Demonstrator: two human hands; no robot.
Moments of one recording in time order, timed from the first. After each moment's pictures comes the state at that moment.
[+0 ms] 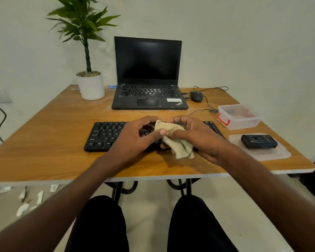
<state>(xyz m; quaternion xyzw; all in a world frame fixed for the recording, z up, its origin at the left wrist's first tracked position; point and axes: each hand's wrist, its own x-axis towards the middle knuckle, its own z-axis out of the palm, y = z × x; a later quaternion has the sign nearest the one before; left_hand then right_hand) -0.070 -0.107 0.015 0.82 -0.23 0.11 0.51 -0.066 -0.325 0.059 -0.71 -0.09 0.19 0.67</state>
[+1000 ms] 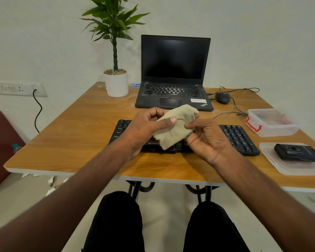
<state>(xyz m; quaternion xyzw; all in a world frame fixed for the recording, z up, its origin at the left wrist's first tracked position) -0.065 -0.086 0.041 0.69 -0.04 0.01 0.72 -0.044 -0.269 0.046 -0.38 0.02 0.18 0.91</state>
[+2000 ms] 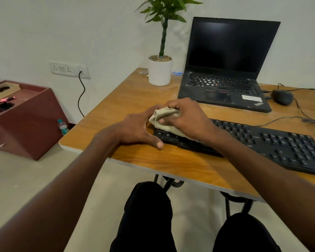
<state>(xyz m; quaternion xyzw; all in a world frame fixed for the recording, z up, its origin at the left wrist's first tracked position) -0.054 0.084 -0.002 0.94 -0.05 -0.08 0.33 -0.003 -0.125 0.038 -0.84 -0.38 0.01 0.38</state>
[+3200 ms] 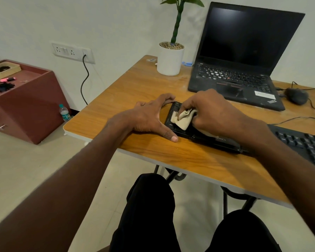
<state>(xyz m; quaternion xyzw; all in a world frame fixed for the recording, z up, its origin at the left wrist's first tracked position) -0.044 0.079 -0.002 0.95 -0.07 -0.07 0.31 -0.008 -0.139 0.062 -0.90 -0.43 -0.03 0.11</state>
